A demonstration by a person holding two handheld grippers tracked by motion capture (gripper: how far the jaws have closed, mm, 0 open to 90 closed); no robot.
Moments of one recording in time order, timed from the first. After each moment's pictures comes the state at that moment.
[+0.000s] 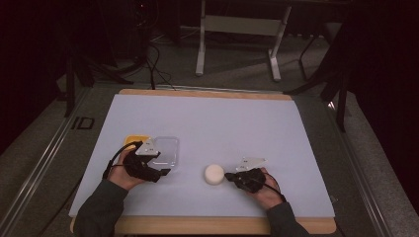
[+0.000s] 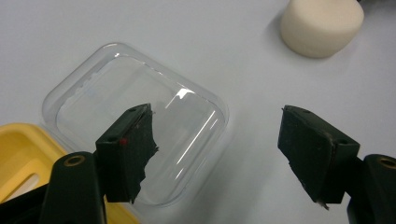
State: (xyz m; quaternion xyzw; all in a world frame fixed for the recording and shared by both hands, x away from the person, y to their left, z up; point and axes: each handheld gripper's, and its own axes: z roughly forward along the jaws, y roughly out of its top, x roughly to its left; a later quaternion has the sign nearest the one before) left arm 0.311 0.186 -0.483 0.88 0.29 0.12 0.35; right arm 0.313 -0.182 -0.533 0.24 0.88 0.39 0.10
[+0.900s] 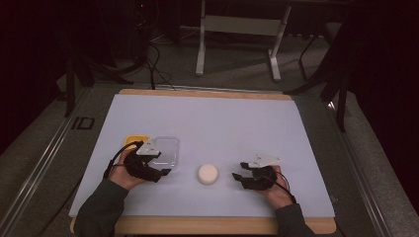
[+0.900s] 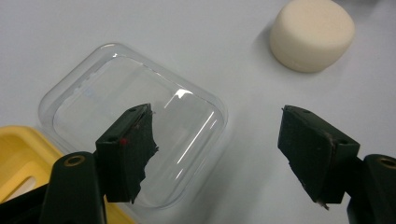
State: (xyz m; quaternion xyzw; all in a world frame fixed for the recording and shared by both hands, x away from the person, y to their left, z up) left arm 0.313 0.185 -0.483 0.88 0.29 0.12 0.35; right arm 0.317 -0.214 -0.527 0.29 0.86 0.41 0.13
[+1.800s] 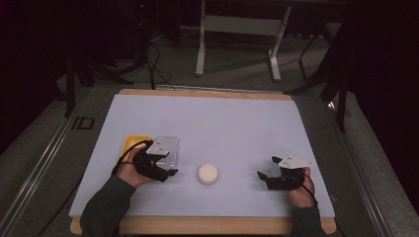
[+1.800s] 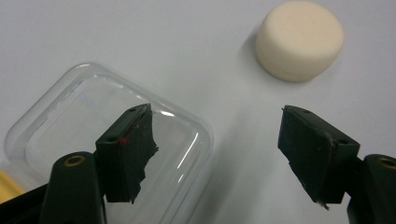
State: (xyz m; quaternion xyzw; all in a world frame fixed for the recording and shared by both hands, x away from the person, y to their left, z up) left arm 0.321 0.162 -0.485 0.90 0.26 0.11 0.34; right arm 0.315 -0.292 -0.524 0.32 0.83 0.41 0.21
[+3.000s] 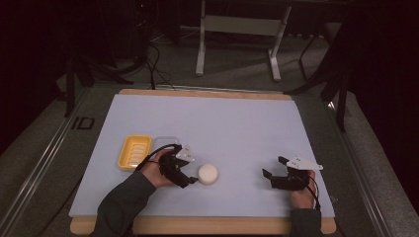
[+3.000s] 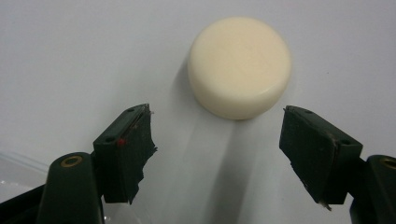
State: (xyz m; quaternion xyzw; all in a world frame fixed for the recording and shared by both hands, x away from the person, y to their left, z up) left arm 0.328 0.096 -0.493 0.93 0.17 0.07 0.31; right arm 0.314 -0.309 -0.533 0.37 0.78 0.45 0.21
